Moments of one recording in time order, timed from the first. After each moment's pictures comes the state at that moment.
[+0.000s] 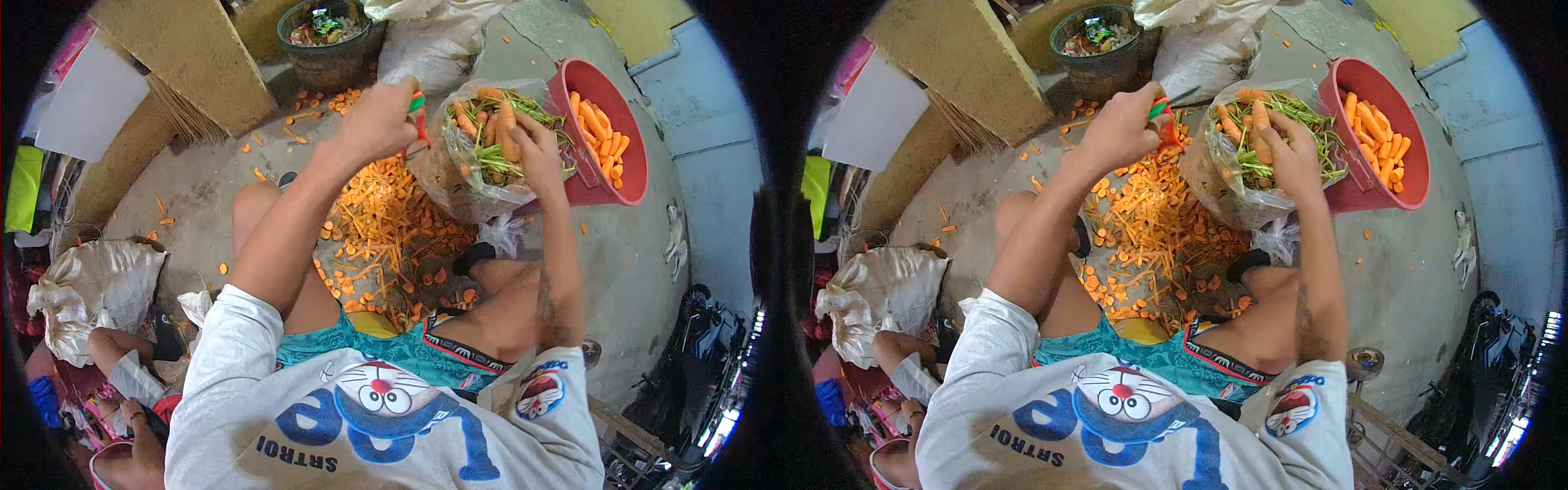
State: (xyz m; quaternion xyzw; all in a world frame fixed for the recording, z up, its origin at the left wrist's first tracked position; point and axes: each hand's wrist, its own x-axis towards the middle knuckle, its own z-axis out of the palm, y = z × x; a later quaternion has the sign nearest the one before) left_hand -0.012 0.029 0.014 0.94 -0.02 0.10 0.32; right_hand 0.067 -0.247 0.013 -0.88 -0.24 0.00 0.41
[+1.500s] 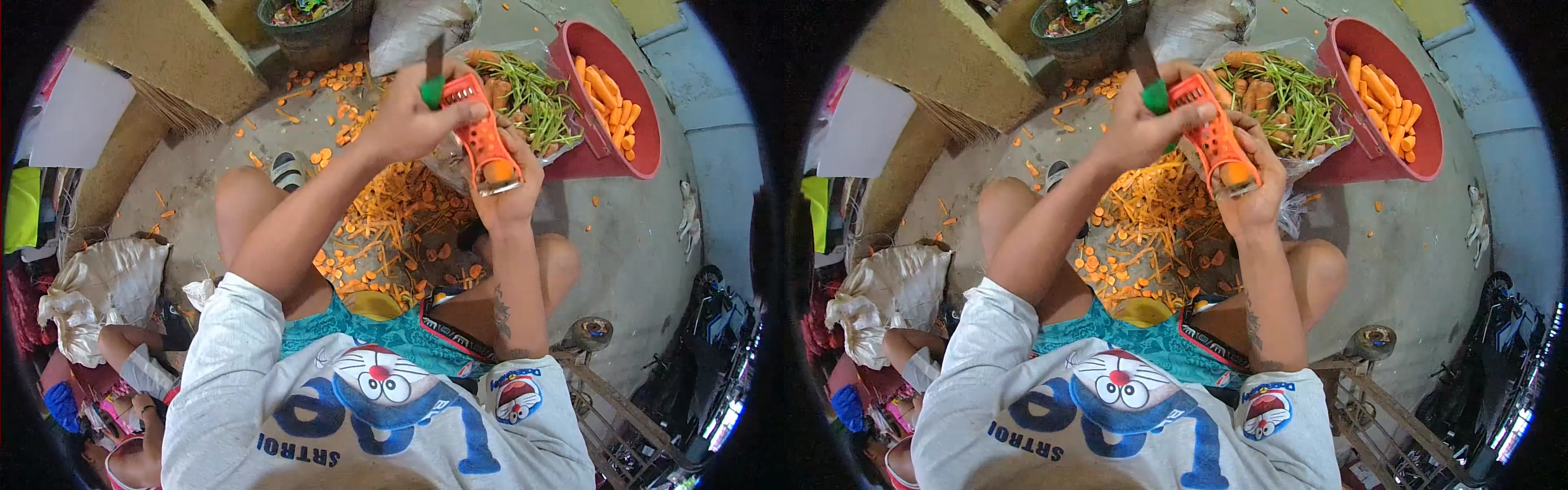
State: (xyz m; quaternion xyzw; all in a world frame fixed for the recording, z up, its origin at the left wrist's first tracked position) left_hand -0.003 -0.051 -0.010 0.65 -0.21 0.20 0.71; right_hand -0.028 -0.220 -0.002 -0.42 0.02 0.19 0.89
